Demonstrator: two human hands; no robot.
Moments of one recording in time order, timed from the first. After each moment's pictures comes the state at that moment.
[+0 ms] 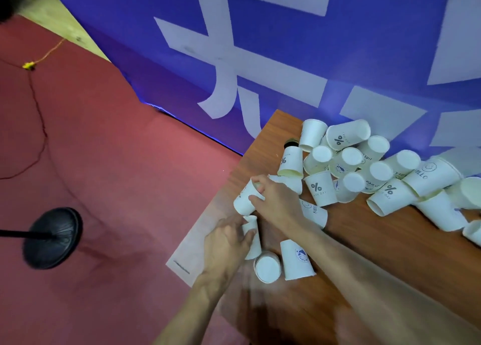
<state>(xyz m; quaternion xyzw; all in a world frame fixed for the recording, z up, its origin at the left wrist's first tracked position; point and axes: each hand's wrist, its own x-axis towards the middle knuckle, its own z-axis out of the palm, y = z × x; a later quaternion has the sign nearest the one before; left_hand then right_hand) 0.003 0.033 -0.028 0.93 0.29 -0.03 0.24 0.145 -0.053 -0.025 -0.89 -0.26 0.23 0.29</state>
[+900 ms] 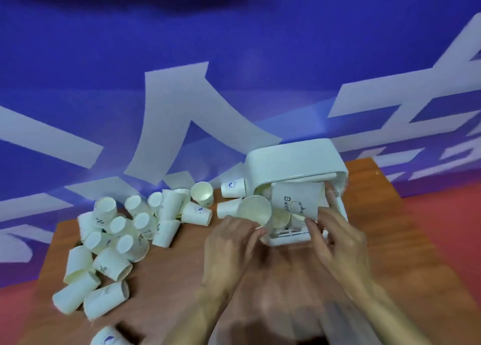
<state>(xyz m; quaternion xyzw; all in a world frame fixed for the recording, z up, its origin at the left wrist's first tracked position) 0.123 -0.415 0.082 0.91 -0.27 0.13 0.29 0.055 -0.634 0.082 -0.90 0.04 -0.28 0.32</state>
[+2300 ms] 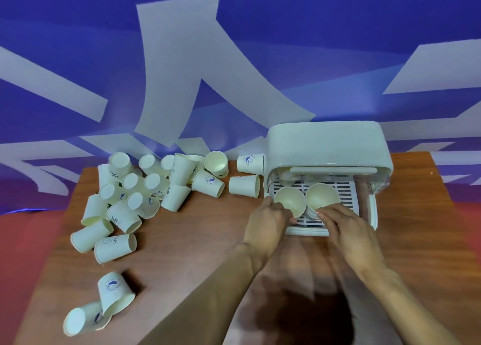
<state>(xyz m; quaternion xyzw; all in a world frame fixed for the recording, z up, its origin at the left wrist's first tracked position) 0.157 -0.494 -0.012 0.95 -0.27 -0.04 0.16 0.105 -0.697 -0.021 -0.96 0.03 -0.02 0.29</state>
